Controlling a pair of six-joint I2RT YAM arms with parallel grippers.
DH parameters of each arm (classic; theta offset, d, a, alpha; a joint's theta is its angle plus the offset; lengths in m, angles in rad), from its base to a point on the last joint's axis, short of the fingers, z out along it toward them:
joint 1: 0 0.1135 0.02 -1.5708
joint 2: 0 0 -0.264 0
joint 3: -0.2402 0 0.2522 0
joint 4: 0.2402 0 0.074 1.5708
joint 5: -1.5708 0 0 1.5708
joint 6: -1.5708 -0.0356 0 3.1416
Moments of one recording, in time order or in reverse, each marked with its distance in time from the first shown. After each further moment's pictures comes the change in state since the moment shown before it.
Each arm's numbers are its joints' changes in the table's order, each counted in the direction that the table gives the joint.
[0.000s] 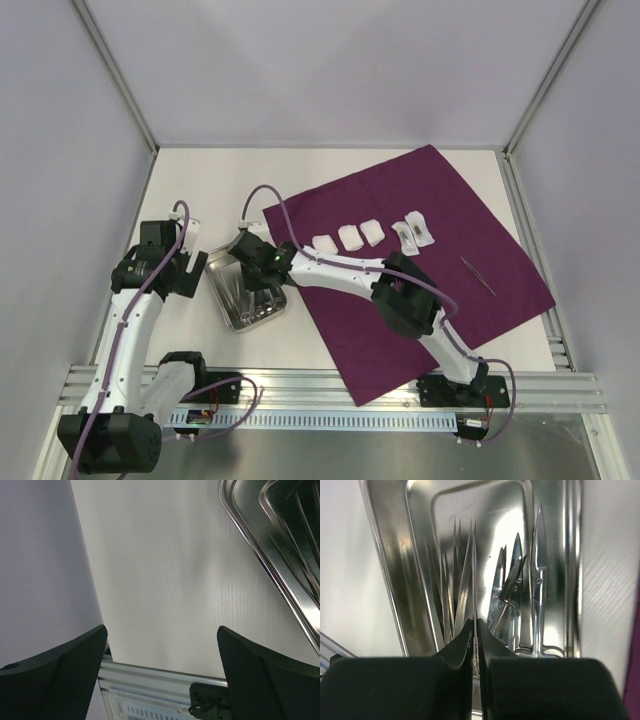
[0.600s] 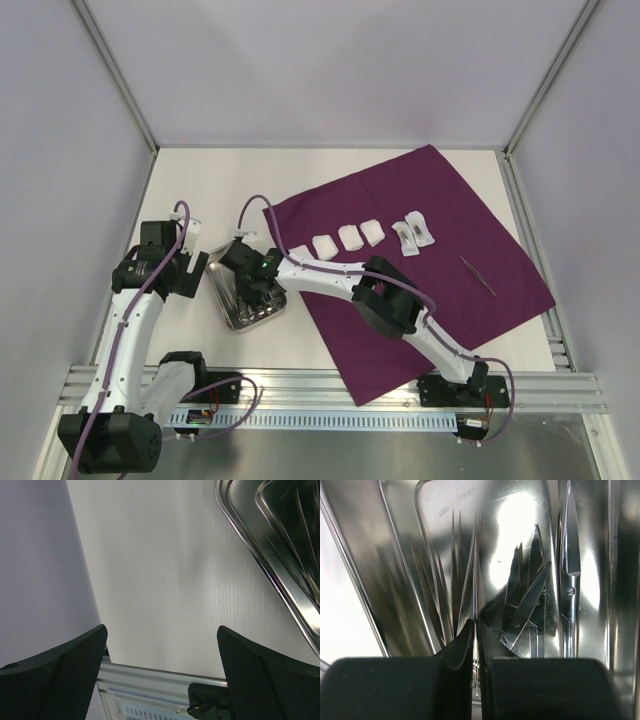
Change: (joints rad) left arm 0.000 -0.001 0.005 -0.003 -0.011 0.000; right arm 0.033 0.164 -0.121 0.039 0.001 -0.105
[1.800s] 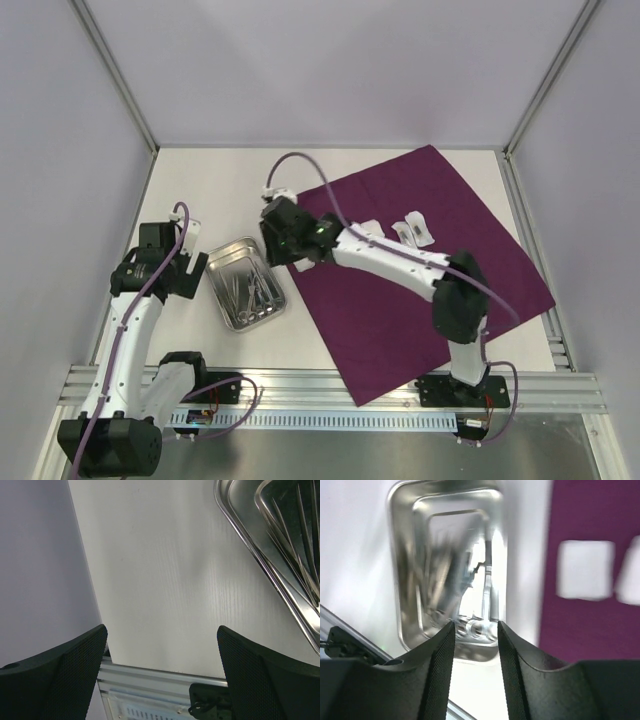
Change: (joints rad) left arm 0.000 -0.015 0.000 0.004 -0.005 -0.008; right arm -0.078 -0.342 0.155 0.050 0.009 0.270
